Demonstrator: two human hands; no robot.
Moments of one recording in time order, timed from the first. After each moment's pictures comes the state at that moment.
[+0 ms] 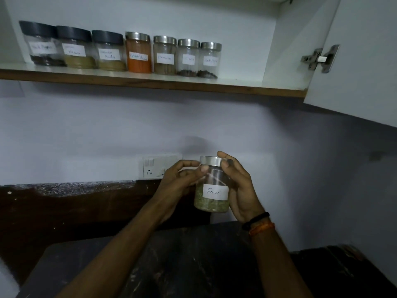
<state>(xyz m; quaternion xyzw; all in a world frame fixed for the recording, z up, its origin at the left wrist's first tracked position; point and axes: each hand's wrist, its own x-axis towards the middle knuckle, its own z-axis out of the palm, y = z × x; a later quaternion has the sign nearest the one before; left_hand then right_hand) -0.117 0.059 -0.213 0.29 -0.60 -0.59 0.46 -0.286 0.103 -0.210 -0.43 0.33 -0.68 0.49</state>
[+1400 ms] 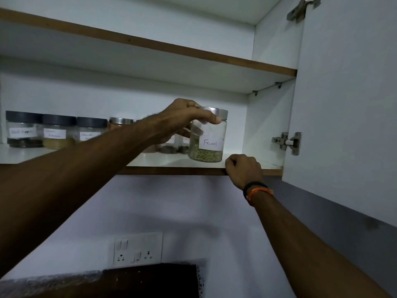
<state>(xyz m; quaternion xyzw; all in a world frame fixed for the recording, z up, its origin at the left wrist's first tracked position) -0.185 -0.033 0.101 0.27 -0.80 -0.31 0.43 -0.403 -0.036 -0.019 -0.57 0.69 -0.41 -0.18</state>
